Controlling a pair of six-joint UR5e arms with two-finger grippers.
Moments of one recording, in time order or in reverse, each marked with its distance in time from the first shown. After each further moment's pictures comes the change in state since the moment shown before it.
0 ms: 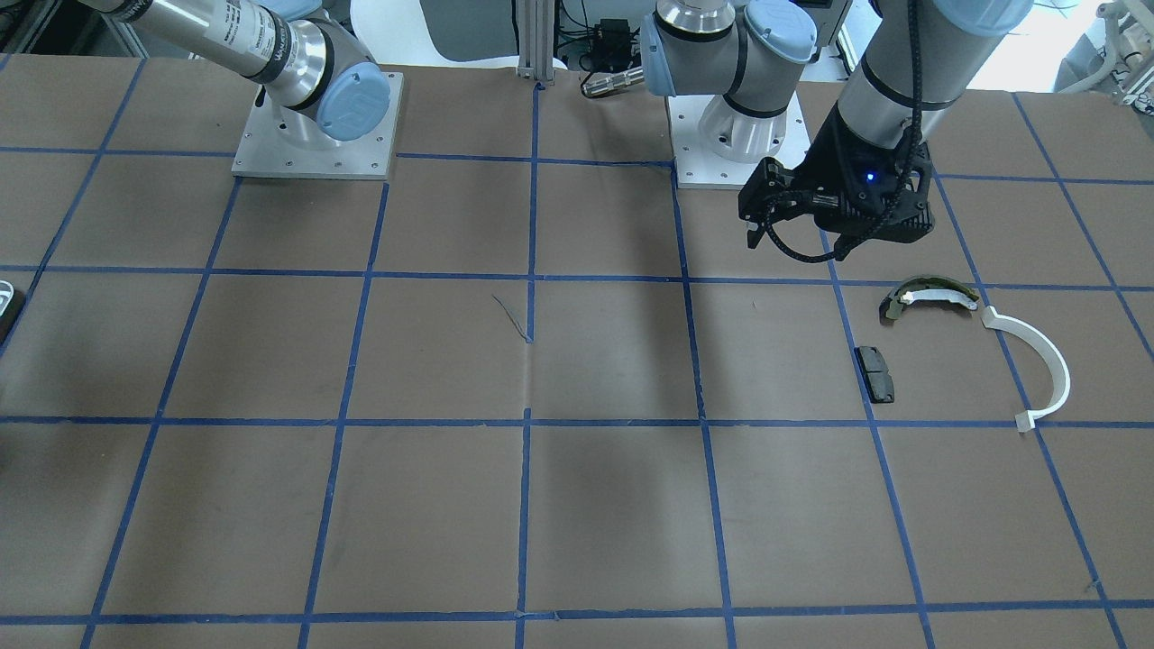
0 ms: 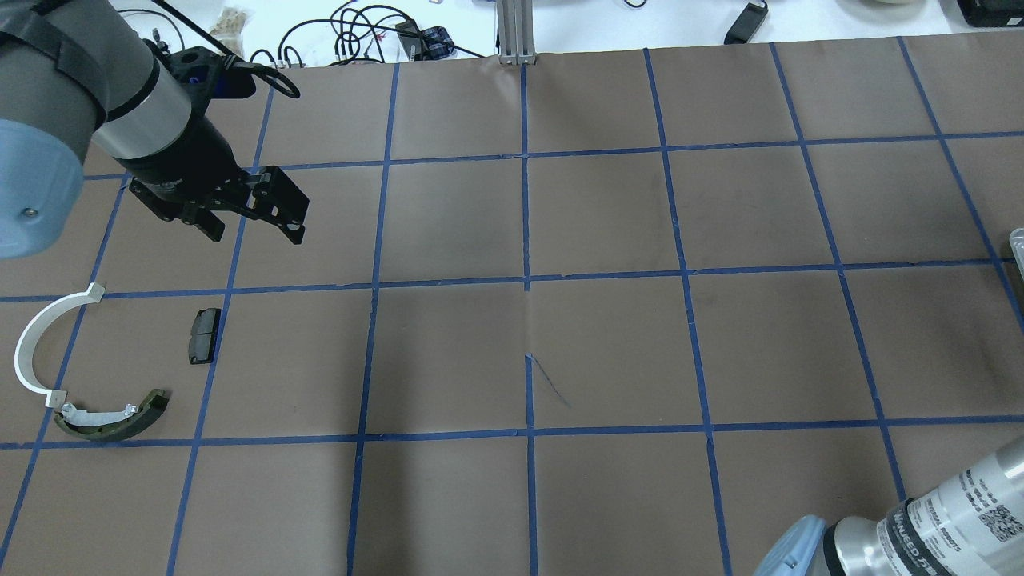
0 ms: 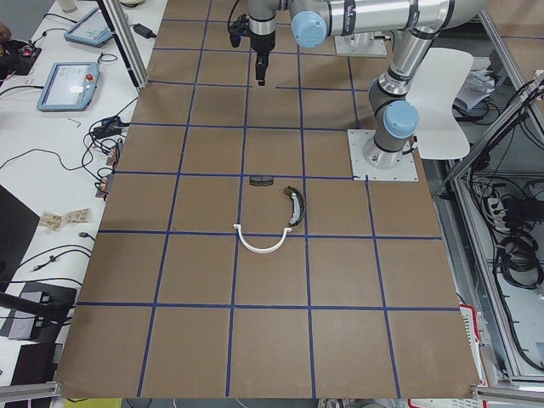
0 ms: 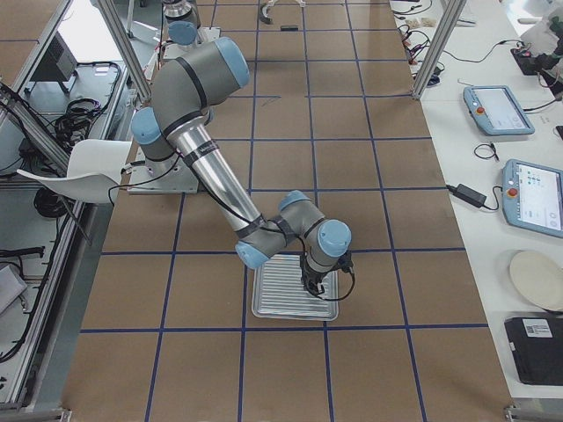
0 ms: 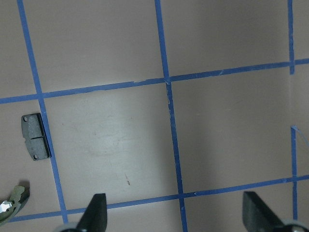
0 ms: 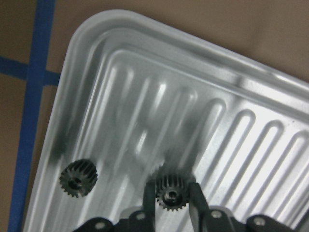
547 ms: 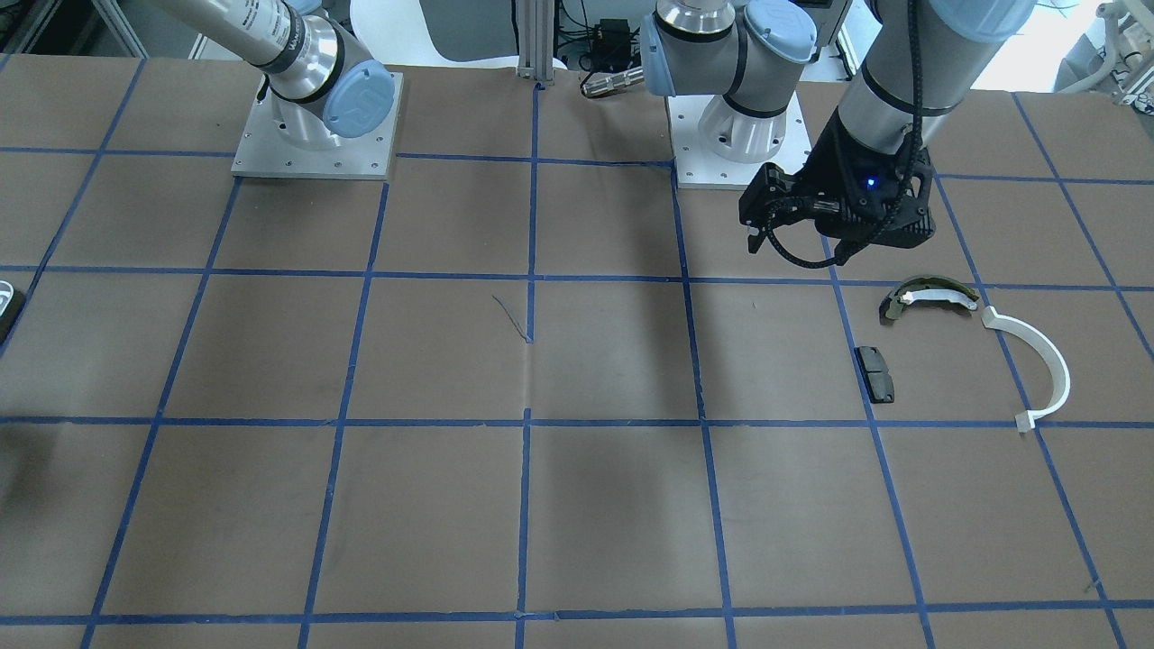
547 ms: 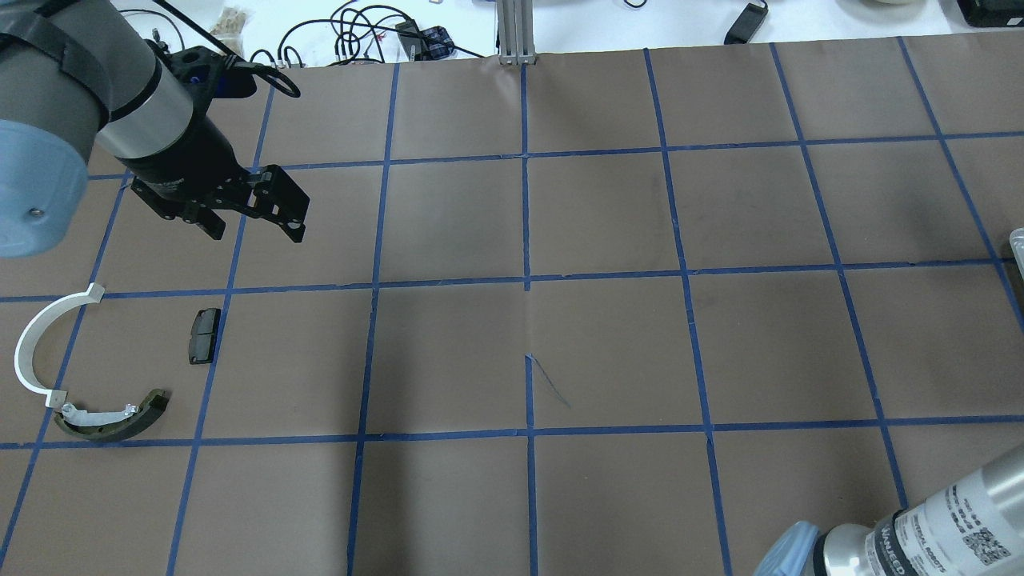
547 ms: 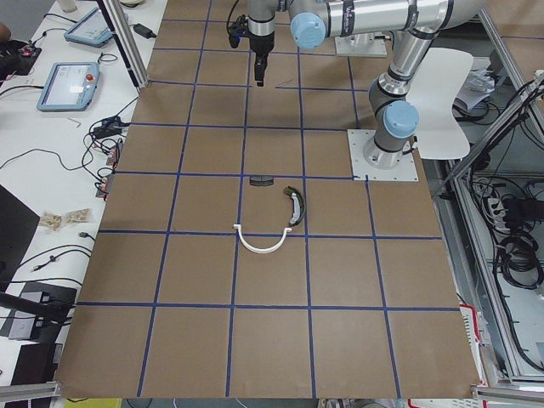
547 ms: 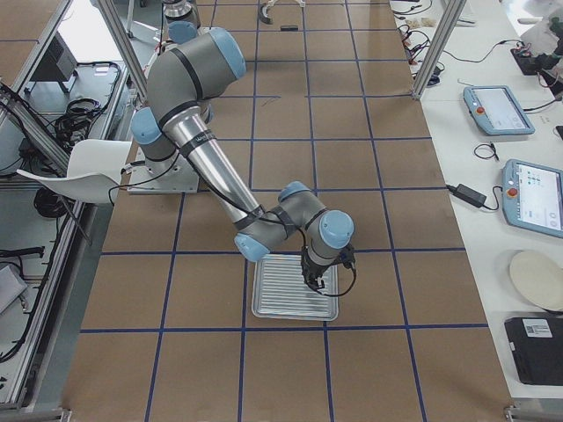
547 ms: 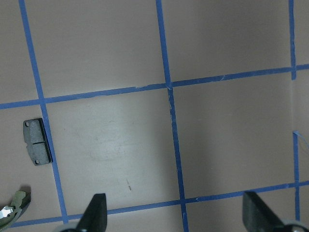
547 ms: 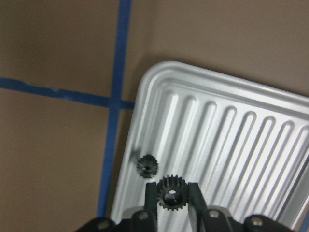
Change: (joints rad) left arm 0.001 -0.007 -0.003 0.009 0.001 -0.001; right arm 0.094 -0.141 -0.002 0.147 0.004 0.204
